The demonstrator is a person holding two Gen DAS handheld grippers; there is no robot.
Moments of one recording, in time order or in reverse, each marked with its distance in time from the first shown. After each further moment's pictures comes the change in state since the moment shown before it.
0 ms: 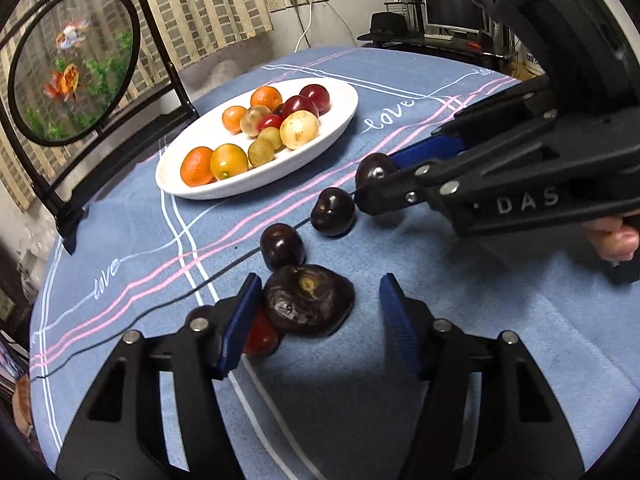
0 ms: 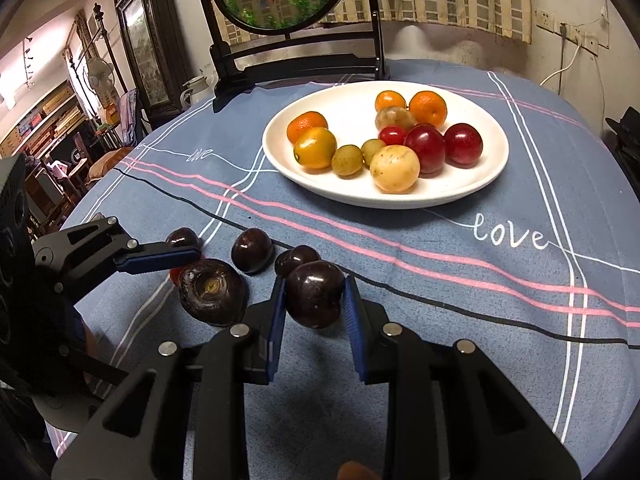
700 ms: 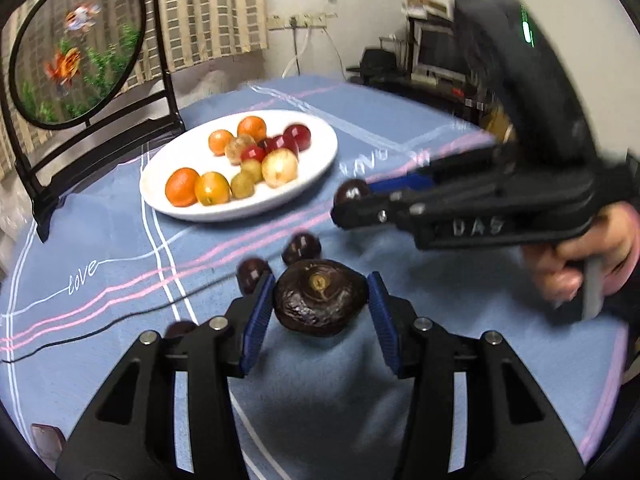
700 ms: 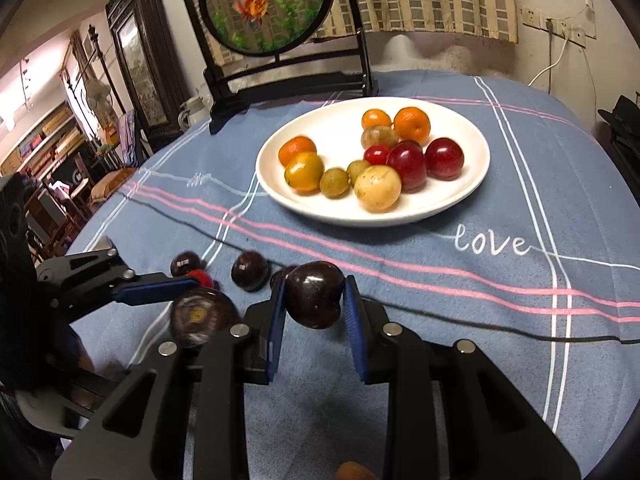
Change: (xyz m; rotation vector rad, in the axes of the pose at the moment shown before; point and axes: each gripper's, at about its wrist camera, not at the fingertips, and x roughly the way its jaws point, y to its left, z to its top) left arm -0.027 0.016 0.015 -0.166 -0.098 -0.175; right arm -0.020 -0.015 0.011 0.062 -0.067 0.033
